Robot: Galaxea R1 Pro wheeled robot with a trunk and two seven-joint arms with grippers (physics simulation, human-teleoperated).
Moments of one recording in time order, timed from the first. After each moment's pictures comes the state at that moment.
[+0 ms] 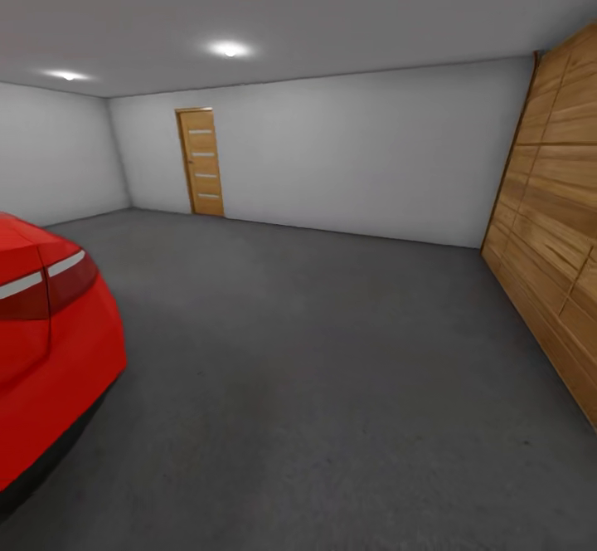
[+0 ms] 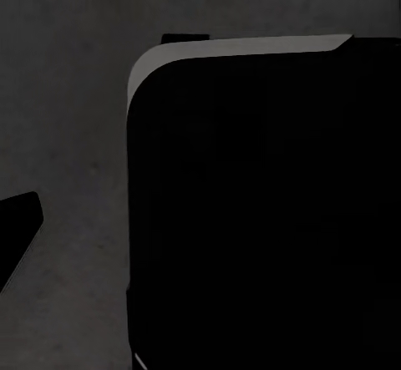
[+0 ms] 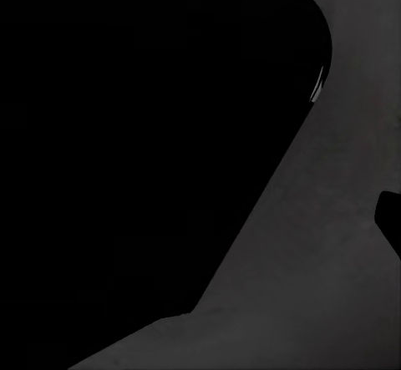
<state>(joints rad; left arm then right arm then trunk) 0.00 0.01 0.01 -0.03 0.01 -0.12 0.00 0.00 0.00 0.50 0.00 -0.05 -0.02 0.01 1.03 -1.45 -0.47</state>
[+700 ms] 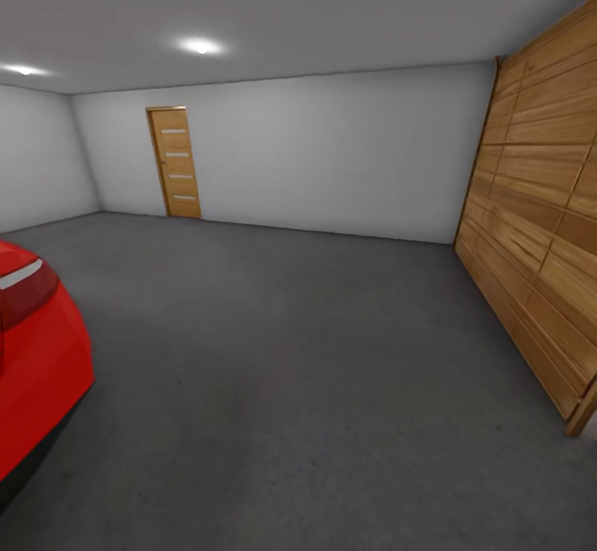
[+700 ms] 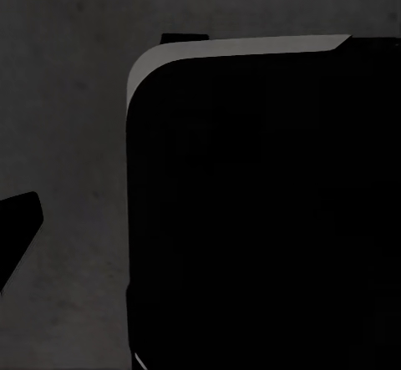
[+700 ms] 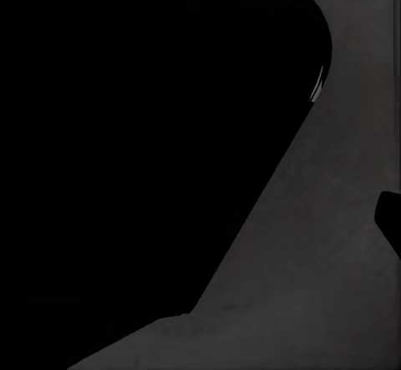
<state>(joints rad) 0.00 0.01 0.01 -0.03 0.01 -0.12 0.00 0.00 0.00 0.50 0.00 -0.05 -0.02 0.01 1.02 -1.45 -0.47</state>
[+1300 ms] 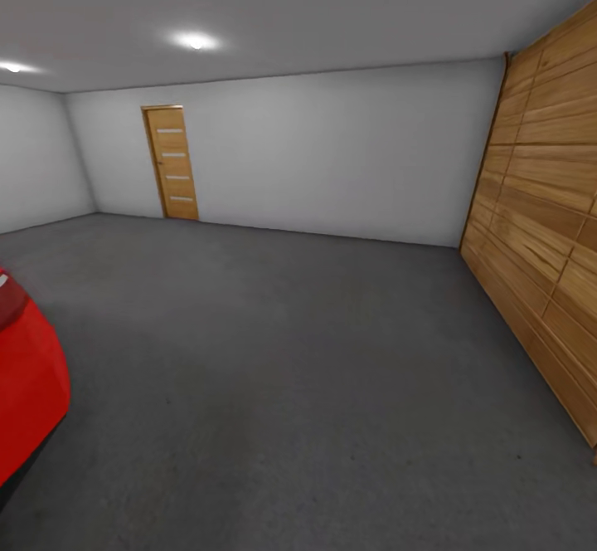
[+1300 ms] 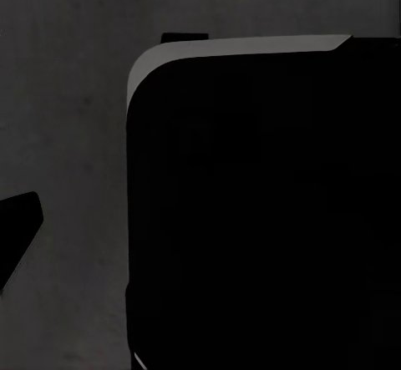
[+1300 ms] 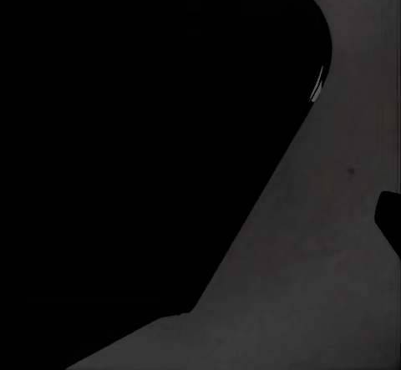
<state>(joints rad) 0.00 0.01 0.01 -0.03 0.01 -0.12 0.00 0.00 0.00 0.50 0.00 -0.05 -0.02 0.01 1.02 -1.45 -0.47</state>
